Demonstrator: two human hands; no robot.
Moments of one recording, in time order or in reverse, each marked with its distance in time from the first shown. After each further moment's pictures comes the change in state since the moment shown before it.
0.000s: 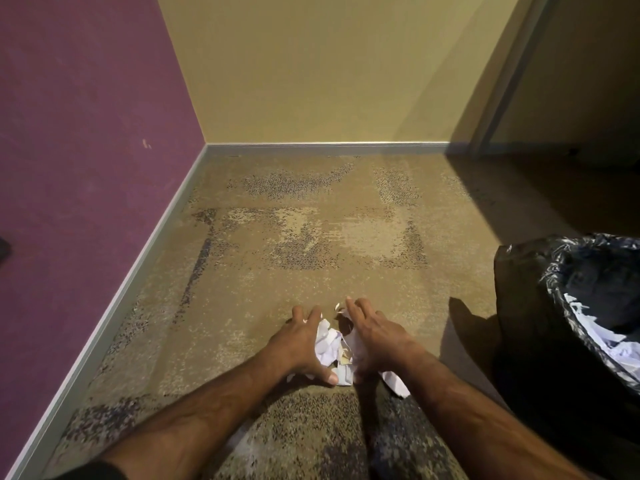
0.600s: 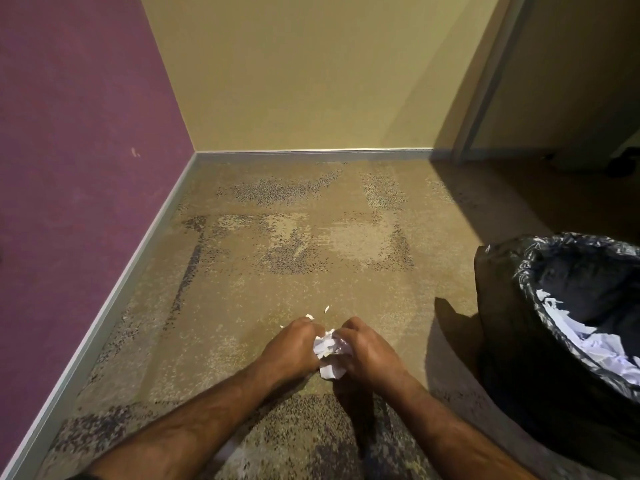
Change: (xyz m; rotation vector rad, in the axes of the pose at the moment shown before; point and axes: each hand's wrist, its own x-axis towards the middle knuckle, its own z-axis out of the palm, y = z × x) left_hand -0.011 0.015 0.003 -0.102 0.240 0.199; right_hand -0.028 -0.009 0.024 0.209 0.301 -0.086
